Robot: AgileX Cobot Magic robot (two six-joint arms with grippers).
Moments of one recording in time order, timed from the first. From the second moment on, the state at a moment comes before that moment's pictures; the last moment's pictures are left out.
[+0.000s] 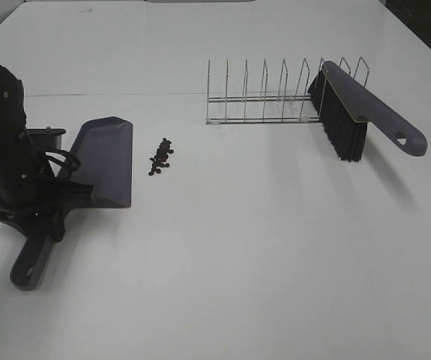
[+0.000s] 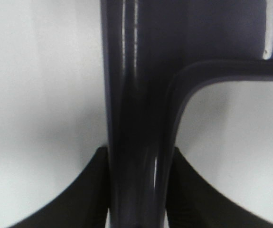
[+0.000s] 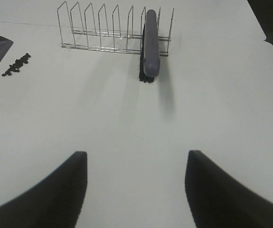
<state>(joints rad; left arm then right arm) -0.28 2.06 -1.14 -0.07 0.77 -0.26 -0.03 0.00 -0.51 0.07 1.06 -0.12</state>
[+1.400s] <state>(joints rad) -0.28 1.93 -1.14 -0.03 0.80 -0.28 -0.03 0.00 -0.51 0.07 1.06 -0.12</state>
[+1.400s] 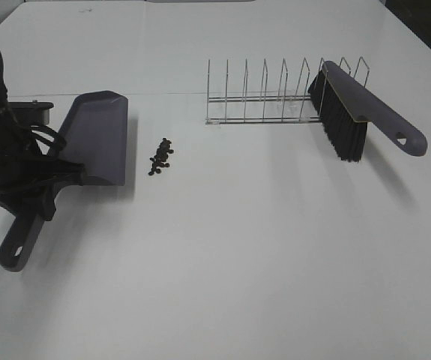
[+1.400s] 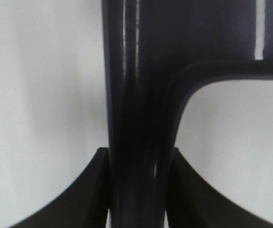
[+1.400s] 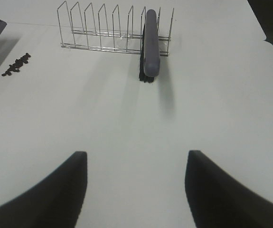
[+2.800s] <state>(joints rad) -0.28 1.93 -1.14 -0.02 0.80 -0.26 -0.03 1.20 -1.05 0.16 0.67 -0.25</state>
